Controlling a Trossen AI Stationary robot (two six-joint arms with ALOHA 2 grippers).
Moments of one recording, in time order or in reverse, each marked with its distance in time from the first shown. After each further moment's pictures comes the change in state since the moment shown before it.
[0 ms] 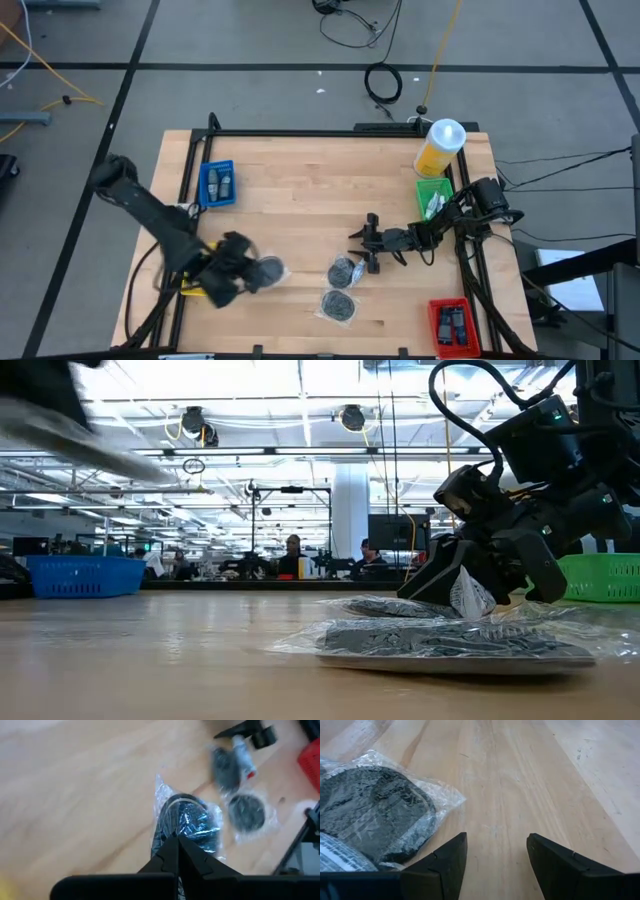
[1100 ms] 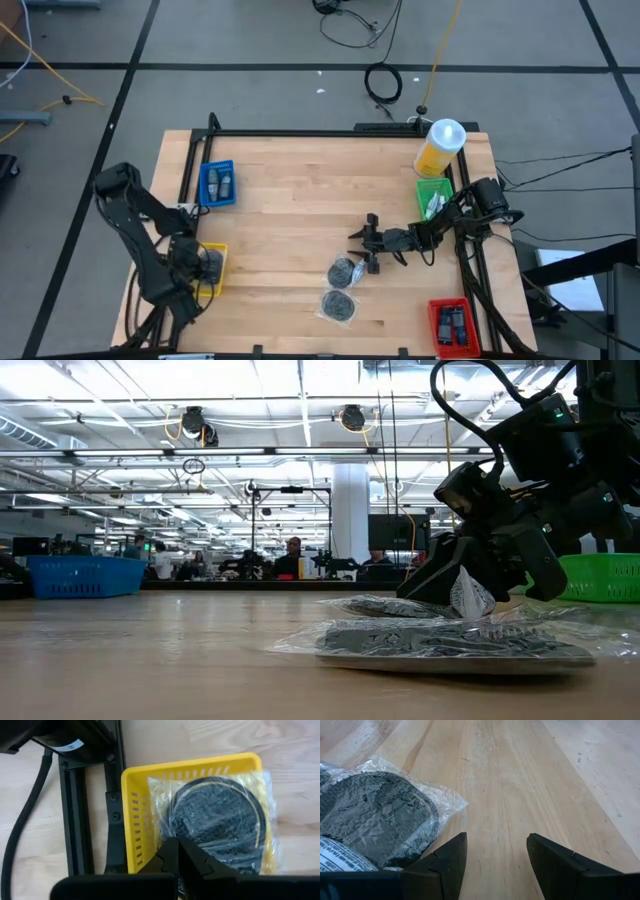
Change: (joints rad) left arm -0.332 0.126 -0.025 -0.645 0.446 -0.875; right arm 0.000 0.000 0.000 0.013 0.001 0.008
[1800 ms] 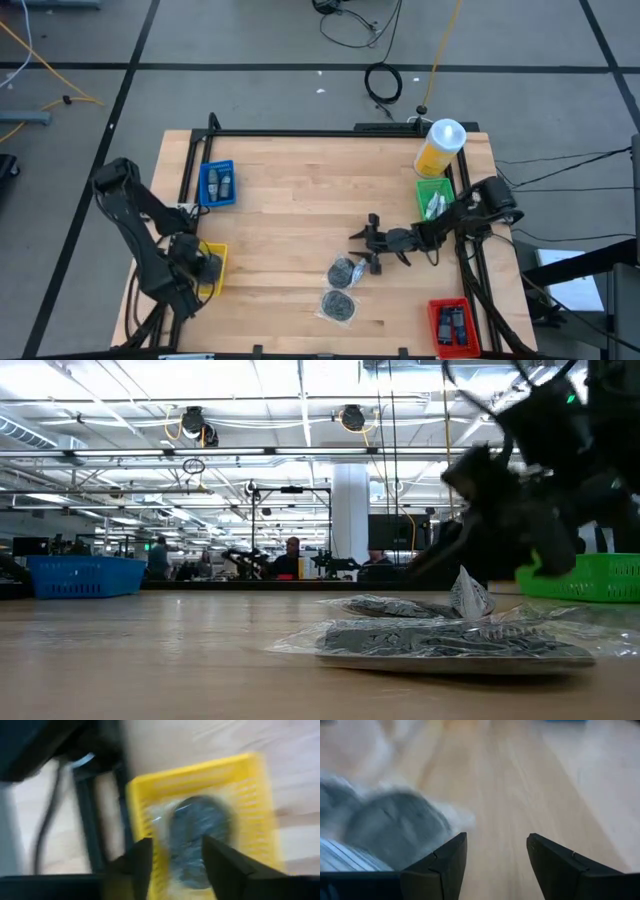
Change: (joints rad) left arm 0.039 -0.072 0.006 -0.040 0.024 0.131; right arm 0.024 -0.075 -0.017 -0.013 0.002 -0.005
